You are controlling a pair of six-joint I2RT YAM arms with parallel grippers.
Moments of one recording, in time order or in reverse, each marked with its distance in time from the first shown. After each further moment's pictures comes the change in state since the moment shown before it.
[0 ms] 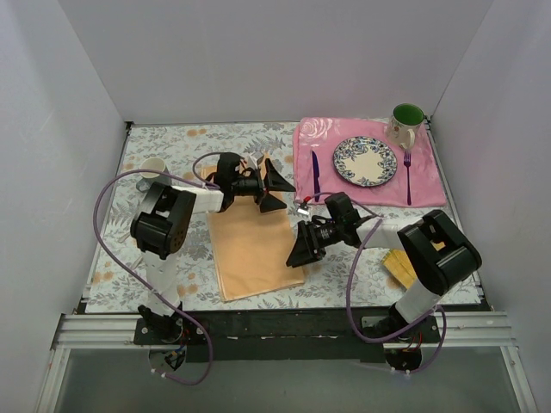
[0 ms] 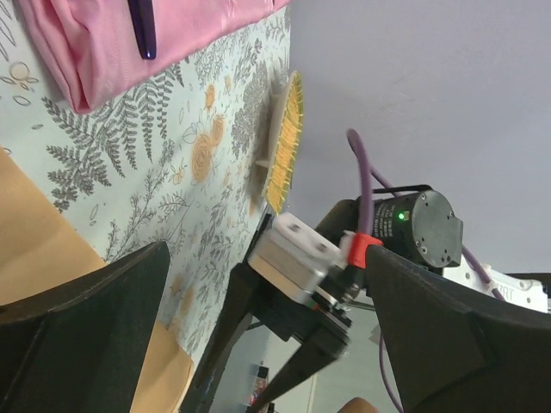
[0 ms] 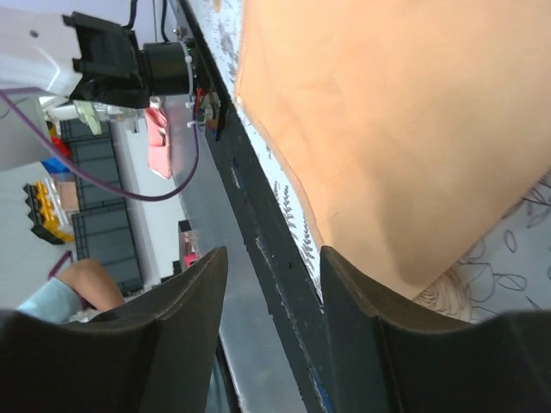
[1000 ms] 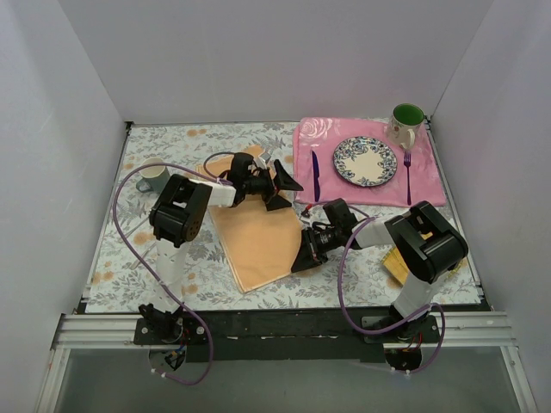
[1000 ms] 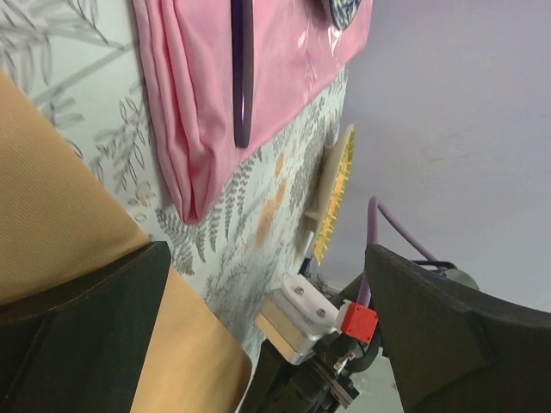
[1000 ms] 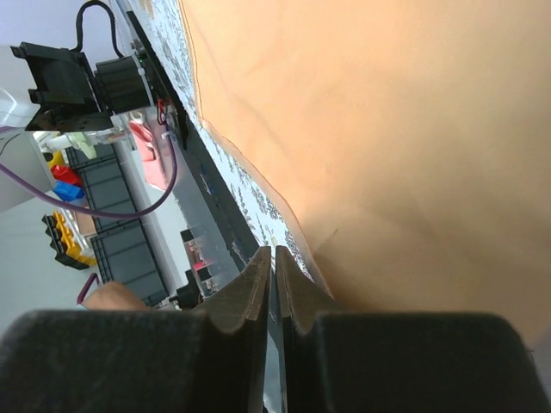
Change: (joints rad) left arm -0.048 0.177 0.148 -0.071 -0.142 0.048; right arm -0.007 0.129 -0.017 0.000 0.063 0.047
